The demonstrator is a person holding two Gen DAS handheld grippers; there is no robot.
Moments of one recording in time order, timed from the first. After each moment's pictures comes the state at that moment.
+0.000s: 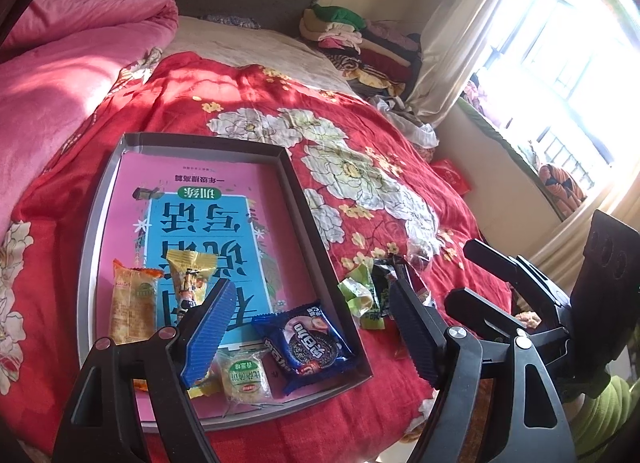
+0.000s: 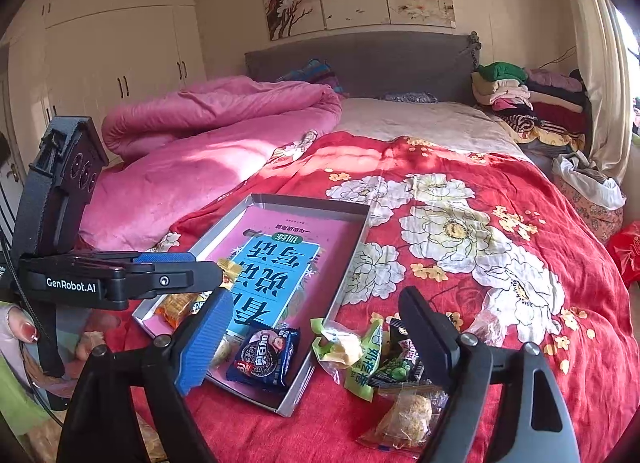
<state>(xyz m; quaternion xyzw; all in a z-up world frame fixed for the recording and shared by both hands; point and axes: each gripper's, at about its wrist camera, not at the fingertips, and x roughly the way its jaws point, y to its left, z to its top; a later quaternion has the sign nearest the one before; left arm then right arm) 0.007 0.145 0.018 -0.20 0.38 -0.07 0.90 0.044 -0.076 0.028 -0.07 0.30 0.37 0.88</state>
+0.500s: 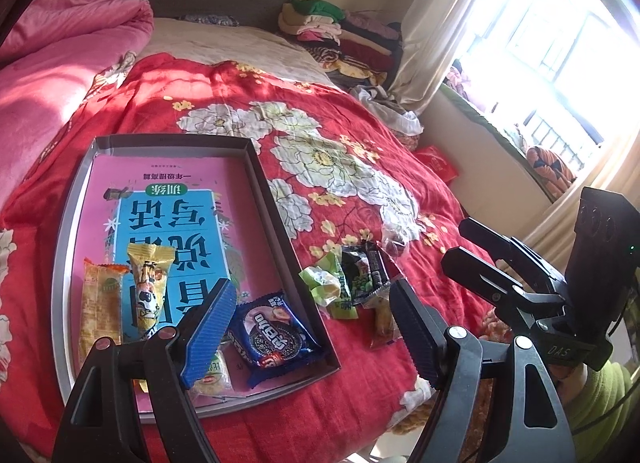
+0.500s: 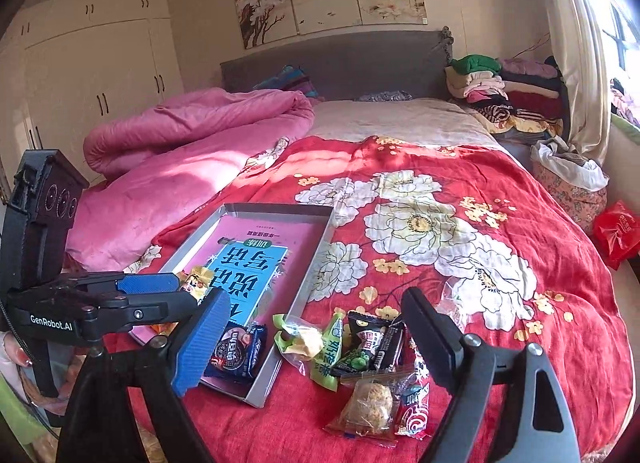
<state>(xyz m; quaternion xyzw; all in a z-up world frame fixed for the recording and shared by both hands) 0.005 0.115 0.021 -0.18 0.39 -0.10 0.90 0.054 -0.112 0.035 -0.05 0.30 0.34 0.89</state>
